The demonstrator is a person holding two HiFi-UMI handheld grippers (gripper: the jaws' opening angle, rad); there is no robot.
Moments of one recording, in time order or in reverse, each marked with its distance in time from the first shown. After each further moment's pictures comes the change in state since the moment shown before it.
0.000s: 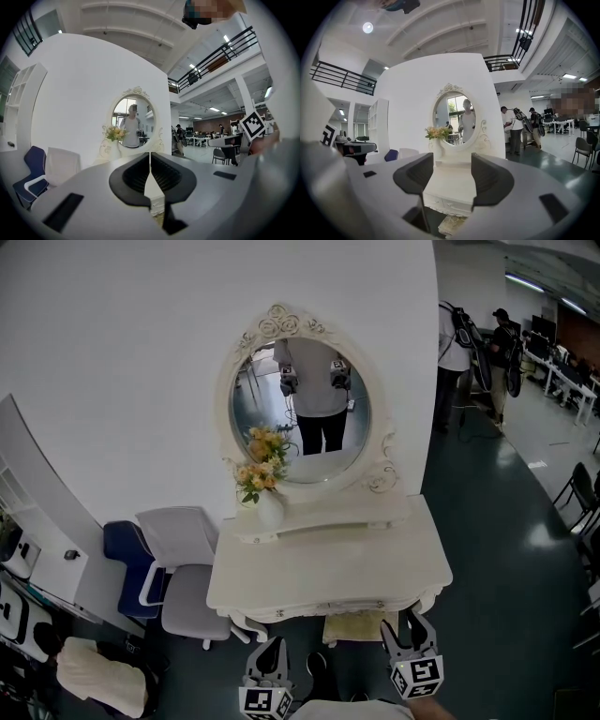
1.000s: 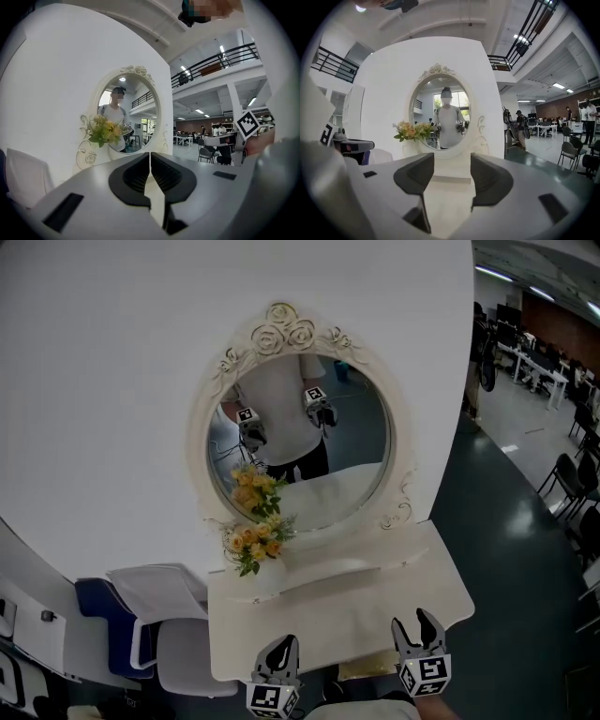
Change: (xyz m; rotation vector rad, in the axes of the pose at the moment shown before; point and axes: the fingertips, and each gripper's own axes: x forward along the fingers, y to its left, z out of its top) left arm 0.225 0.119 0.009 0.000 0.033 -0.260; right arm 0.203 -0.026 0.026 -0.002 0.035 -0.215
